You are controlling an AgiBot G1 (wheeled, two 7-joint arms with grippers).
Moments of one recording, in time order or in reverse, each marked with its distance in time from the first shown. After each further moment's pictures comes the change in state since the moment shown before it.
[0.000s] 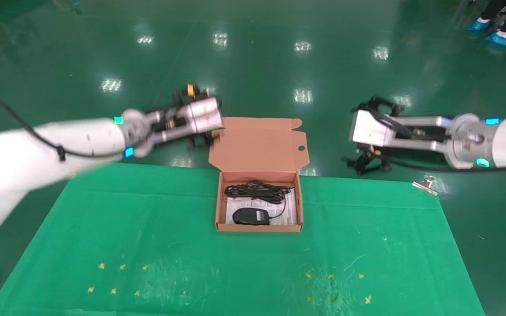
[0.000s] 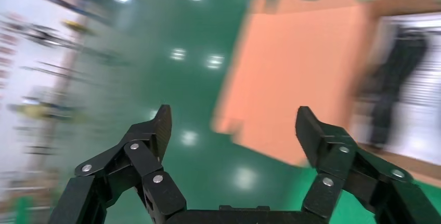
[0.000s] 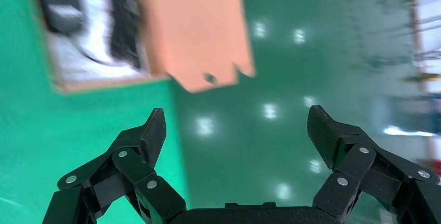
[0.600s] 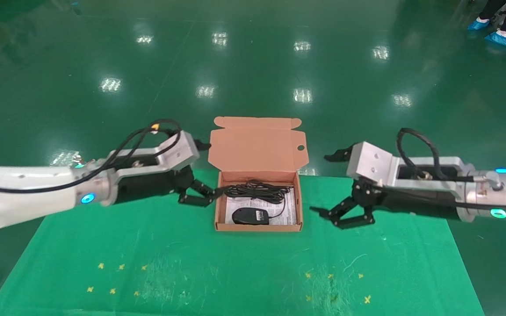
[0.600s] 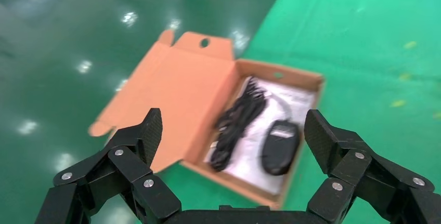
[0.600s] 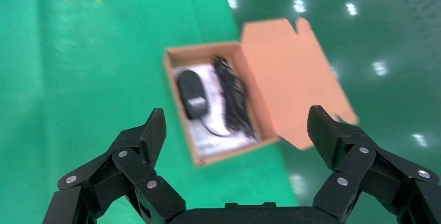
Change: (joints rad) left arm 0.157 -0.181 -0.206 -0.146 -0.325 0.298 -0.049; right arm -0.158 0.074 0.134 0.029 0.360 -0.167 -0.008
